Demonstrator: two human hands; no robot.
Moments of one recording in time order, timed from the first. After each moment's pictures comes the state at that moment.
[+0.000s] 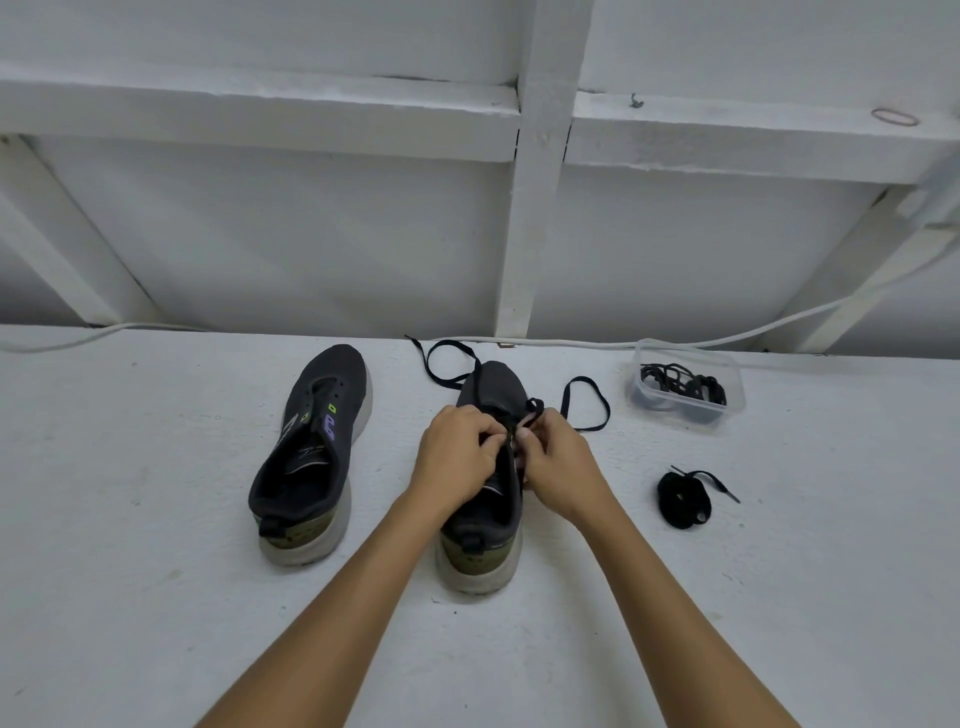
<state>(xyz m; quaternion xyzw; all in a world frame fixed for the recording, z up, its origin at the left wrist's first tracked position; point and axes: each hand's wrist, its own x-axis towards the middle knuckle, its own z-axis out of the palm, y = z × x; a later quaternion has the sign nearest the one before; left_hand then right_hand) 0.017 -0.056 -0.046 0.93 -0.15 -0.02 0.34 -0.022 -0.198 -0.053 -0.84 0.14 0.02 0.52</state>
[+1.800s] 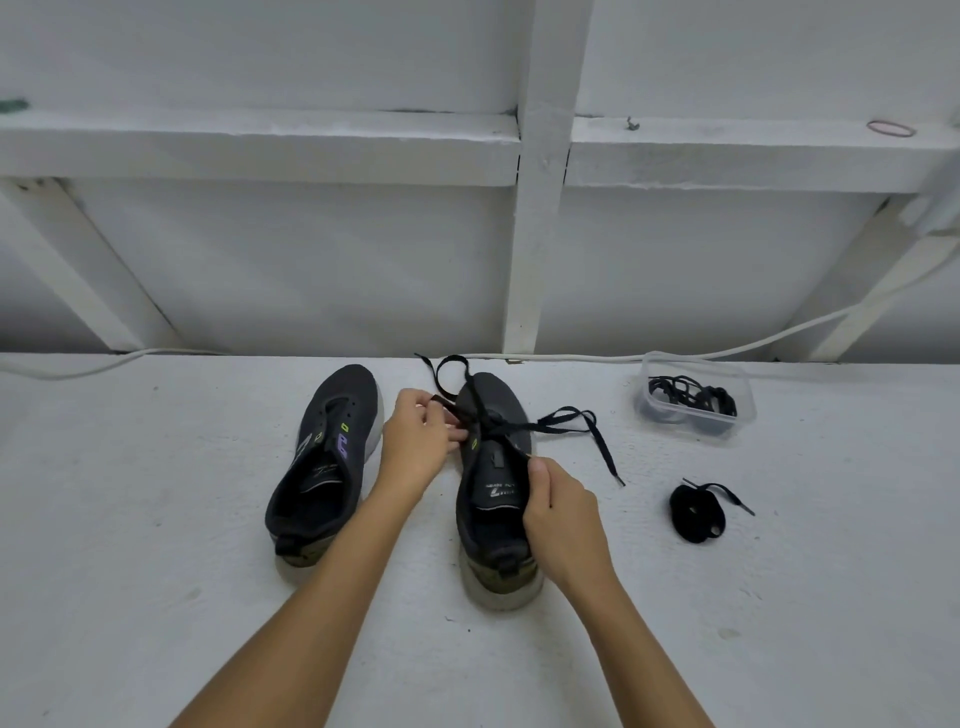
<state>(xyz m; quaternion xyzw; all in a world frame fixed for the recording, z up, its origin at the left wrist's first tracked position) 0.046 -0.027 -0.045 0.76 0.09 -0.05 0.65 -0.067 -0.165 -0.036 -0.87 0.16 -0.03 0.47</state>
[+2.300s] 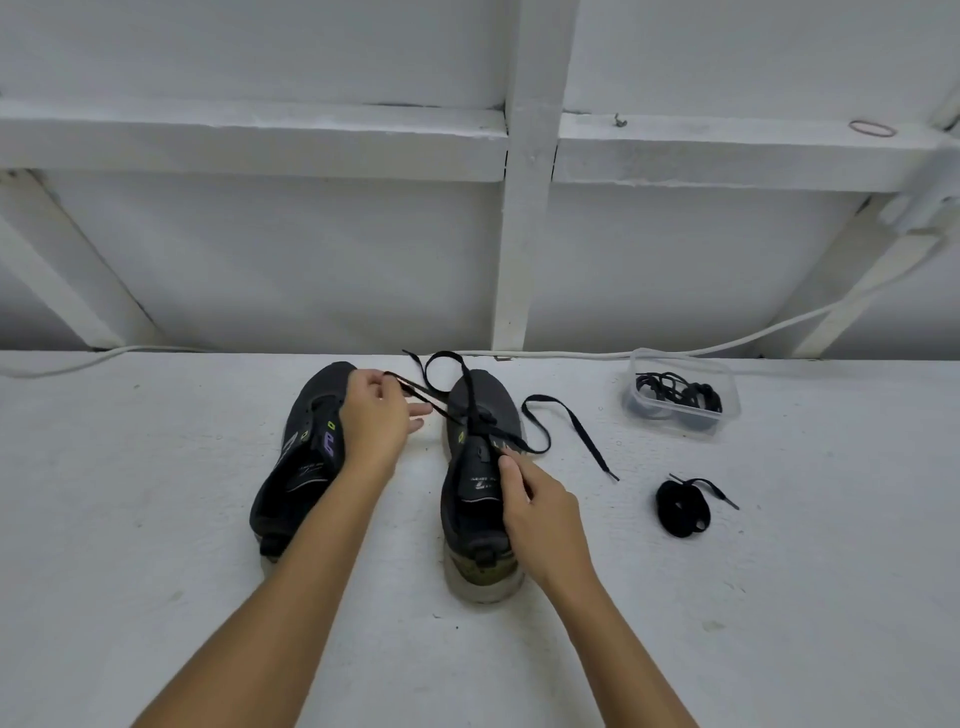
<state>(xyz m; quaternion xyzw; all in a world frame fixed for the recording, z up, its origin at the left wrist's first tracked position) 0.061 -0.013 -0.029 0.72 0.16 0.04 0.68 -0.071 -0.158 -0.032 -0.81 0.18 -0.02 0.56</state>
